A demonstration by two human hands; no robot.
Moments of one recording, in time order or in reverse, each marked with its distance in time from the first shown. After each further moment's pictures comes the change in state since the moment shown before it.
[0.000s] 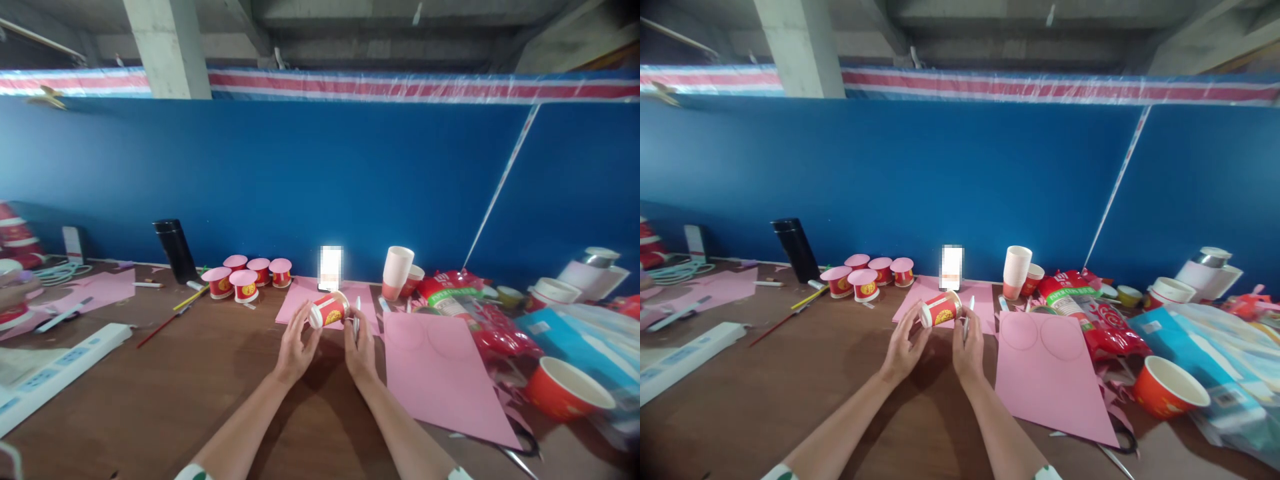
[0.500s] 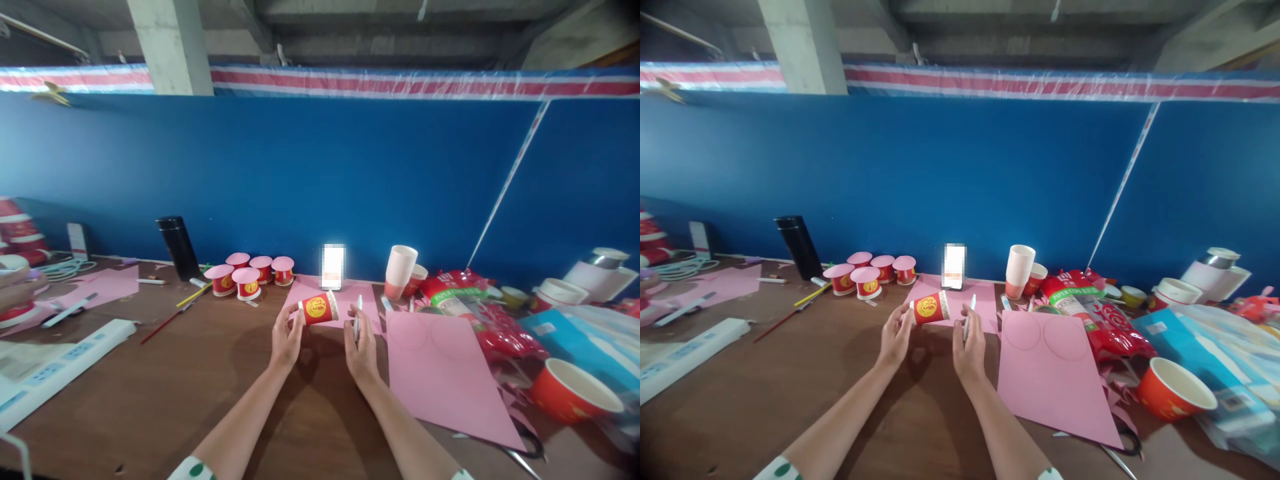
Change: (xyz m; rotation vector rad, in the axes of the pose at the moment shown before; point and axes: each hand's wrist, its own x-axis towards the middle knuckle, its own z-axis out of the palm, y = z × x) left_hand 0.015 0.000 -0.009 -0.332 0.249 -0.534; right_hand -0.002 -0.002 0.001 -0.080 -0.005 -0.049
